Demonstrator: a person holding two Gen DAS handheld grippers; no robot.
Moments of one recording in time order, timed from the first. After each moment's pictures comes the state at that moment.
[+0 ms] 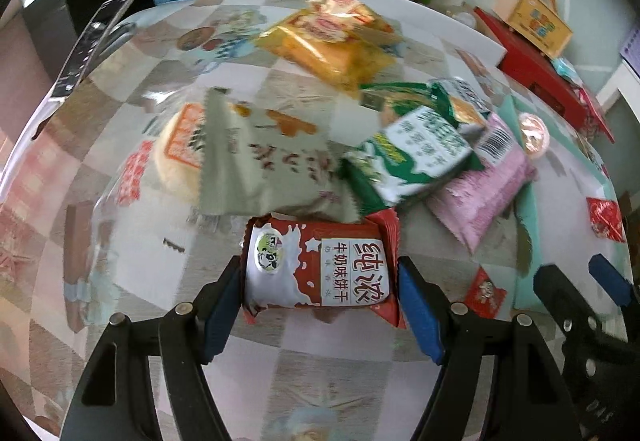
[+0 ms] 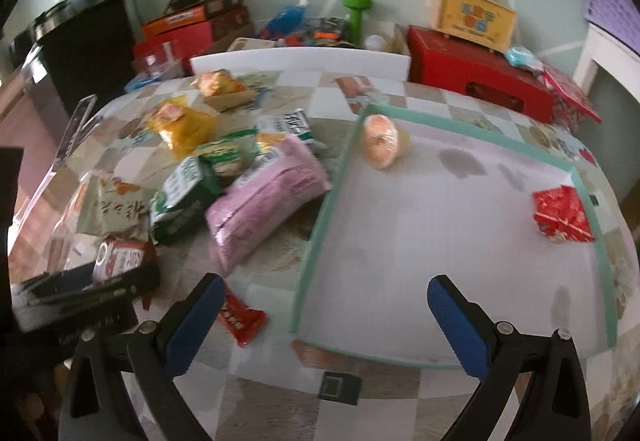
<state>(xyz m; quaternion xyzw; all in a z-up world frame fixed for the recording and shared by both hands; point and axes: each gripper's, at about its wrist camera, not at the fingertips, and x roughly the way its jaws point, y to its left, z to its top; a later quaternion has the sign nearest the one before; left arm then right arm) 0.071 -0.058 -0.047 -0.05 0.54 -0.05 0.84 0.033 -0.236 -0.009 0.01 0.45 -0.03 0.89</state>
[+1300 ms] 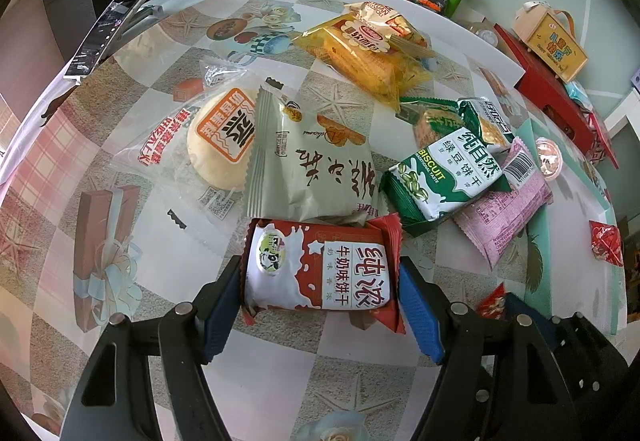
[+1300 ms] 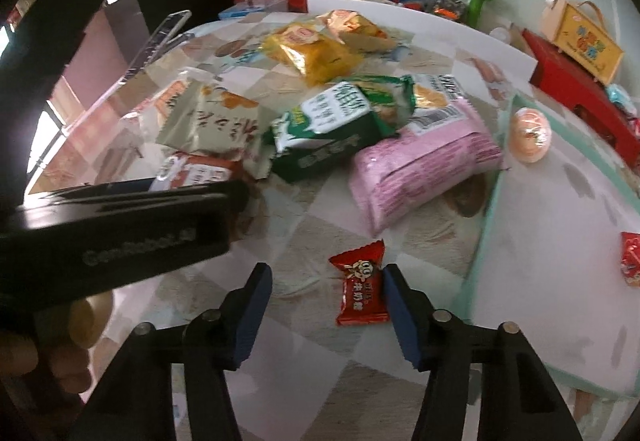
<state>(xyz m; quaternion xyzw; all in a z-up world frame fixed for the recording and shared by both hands) 0.075 -0.040 -0.049 -0.09 0.54 -0.03 0.84 0.037 -0.165 -0.041 -0.05 0.50 0.12 0.86</state>
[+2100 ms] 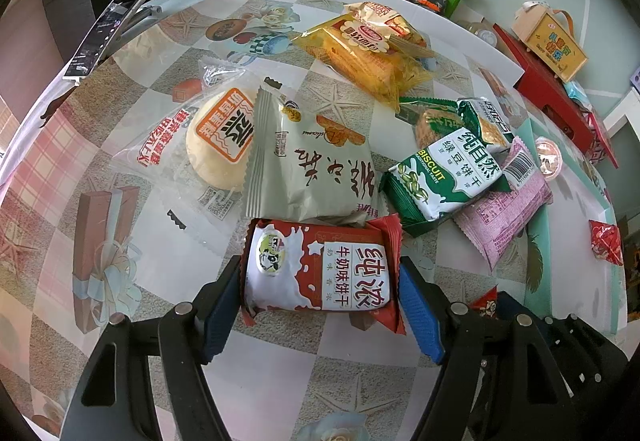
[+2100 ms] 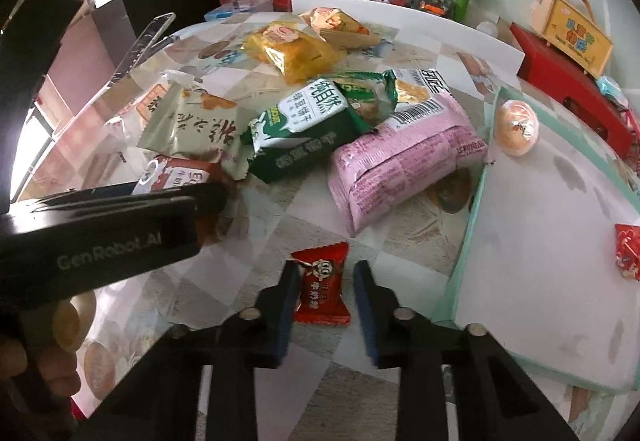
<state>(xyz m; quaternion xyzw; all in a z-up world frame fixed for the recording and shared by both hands) 0.076 -0.041 -0.049 -0.08 0.53 -0.03 0.84 0.038 -0.172 -0.044 -0.05 0.50 0.09 0.86</state>
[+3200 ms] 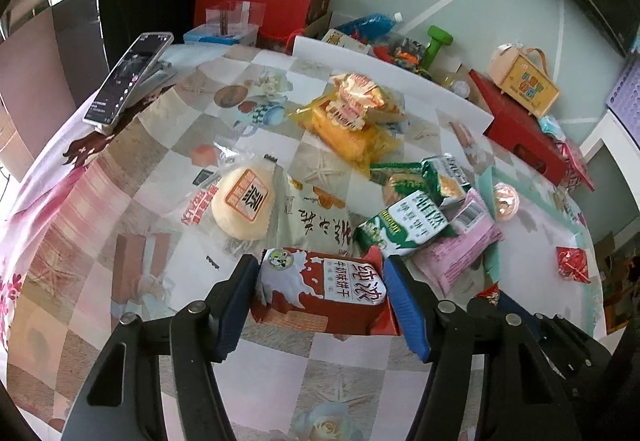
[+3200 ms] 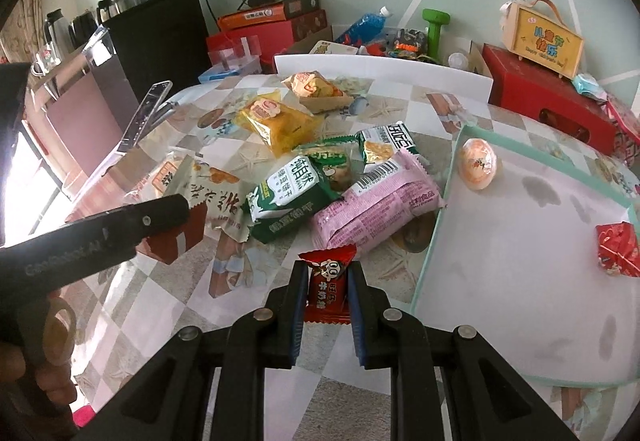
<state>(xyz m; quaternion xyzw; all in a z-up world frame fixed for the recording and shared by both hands) 0.055 -0.028 0.006 -0.10 0.46 -0.05 0.88 0.031 -0.196 -0.003 0.01 0.43 0.08 0.90</state>
